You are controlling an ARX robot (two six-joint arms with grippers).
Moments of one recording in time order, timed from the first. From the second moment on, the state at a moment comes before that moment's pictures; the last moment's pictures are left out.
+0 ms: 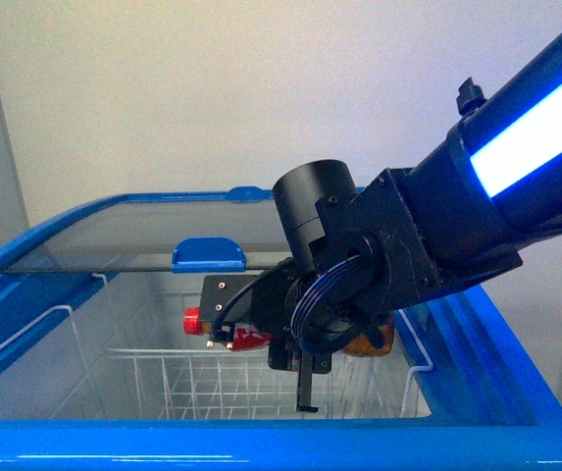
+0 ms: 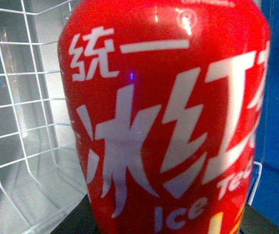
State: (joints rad) left arm 0.00 0.01 0.01 0.00 0.00 -0.01; right arm 0.45 2.22 1.61 0.08 0.17 -1.20
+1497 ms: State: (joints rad) left arm 0.00 0.01 0.01 0.00 0.00 -0.01; right arm 0.37 1.56 1.05 0.26 0.15 -0.62
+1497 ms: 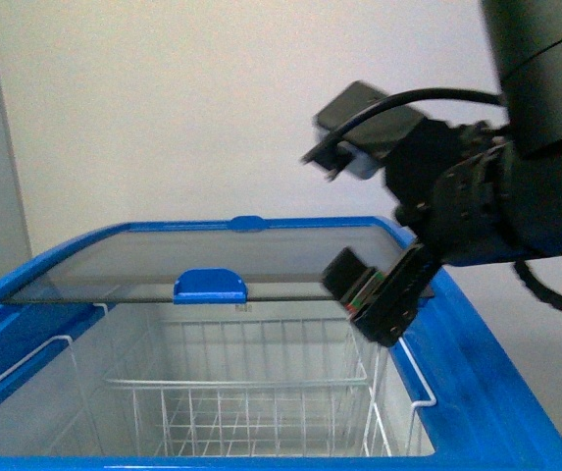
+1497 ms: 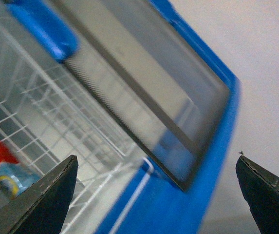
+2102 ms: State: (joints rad) left arm 0.00 0.01 0.01 0.00 0.00 -0.01; right arm 0.53 0.49 0.50 -0.46 0.76 0.32
